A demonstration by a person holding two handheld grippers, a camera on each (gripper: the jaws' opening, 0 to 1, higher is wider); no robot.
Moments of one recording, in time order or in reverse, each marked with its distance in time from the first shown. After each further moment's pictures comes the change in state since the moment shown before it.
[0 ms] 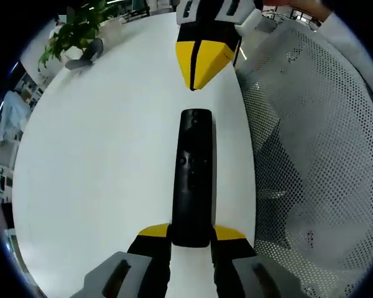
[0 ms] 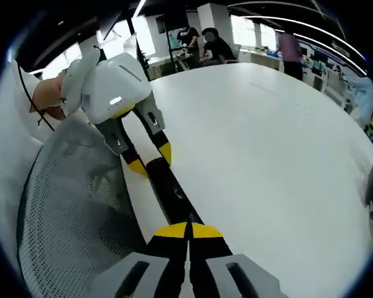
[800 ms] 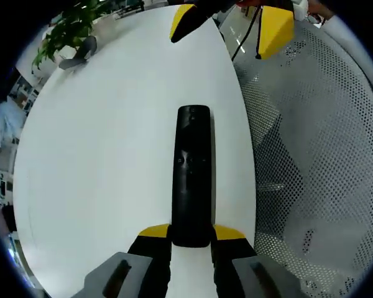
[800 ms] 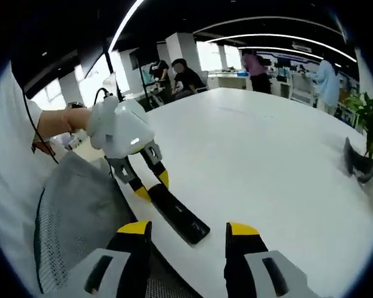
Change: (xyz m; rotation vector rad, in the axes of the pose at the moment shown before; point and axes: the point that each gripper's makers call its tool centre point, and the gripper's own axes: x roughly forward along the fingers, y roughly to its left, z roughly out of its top) left arm 0.000 0.000 0.001 0.032 0.059 -0.008; right arm -0.037 0.016 0.009 0.160 -0.232 -0.111
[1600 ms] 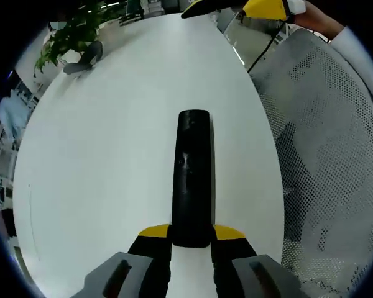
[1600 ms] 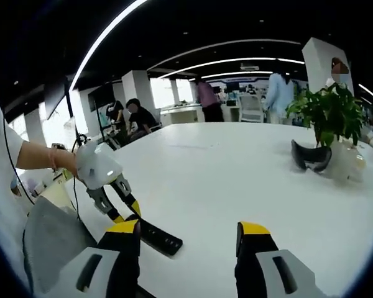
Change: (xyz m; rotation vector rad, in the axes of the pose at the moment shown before) left arm 0.003 0.034 0.010 0.024 -0.052 -0.006; right arm -0.048 -0.061 0.026 0.179 -0.314 -0.307
